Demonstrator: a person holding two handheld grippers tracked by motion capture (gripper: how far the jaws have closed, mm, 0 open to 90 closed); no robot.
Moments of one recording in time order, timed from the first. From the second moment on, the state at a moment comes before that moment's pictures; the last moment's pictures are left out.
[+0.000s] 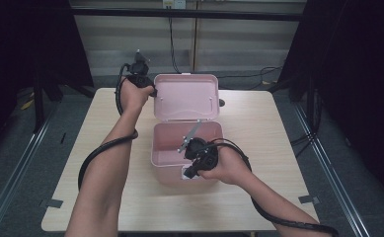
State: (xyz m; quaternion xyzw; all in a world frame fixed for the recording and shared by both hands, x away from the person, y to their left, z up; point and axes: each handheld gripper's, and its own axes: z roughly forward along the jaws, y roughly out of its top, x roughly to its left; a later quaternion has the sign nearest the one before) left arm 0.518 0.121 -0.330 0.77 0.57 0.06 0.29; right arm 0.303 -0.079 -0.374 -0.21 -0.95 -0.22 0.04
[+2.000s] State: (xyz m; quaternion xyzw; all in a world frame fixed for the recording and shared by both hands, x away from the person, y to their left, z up) left arm 0.487 0.124 -0.283 0.80 0.53 0.05 0.27; right arm 0.306 -0.076 -0.373 -0.24 -0.95 -0.21 0.05
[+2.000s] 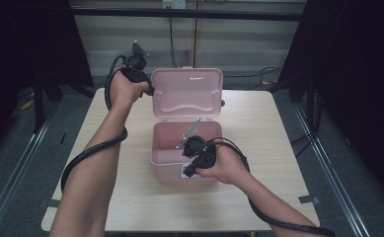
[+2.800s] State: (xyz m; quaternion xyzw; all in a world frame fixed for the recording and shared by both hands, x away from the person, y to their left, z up) left arm 0.471 0.128 -0.275 0.82 0.51 0.07 0.26; right arm 0.312 -0.074 -0.373 -0.26 -0.94 -0.21 0.04
